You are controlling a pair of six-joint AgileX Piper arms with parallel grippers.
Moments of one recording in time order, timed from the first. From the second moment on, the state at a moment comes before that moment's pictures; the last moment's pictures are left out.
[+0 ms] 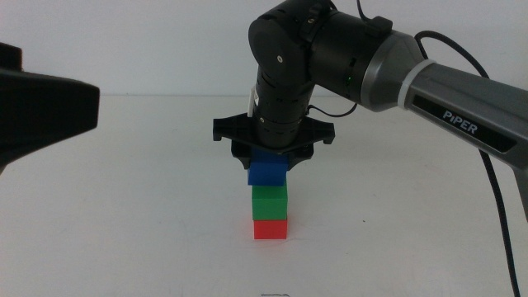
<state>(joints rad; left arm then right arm) -0.68 0.75 -1.25 -0.06 1.02 -0.03 0.78 2.07 -1.97 -0.11 1.24 0.75</state>
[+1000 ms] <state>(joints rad) -0.68 0.75 -1.25 -0.06 1.02 -0.03 0.83 1.97 -1.87 -0.17 1.24 0.79</state>
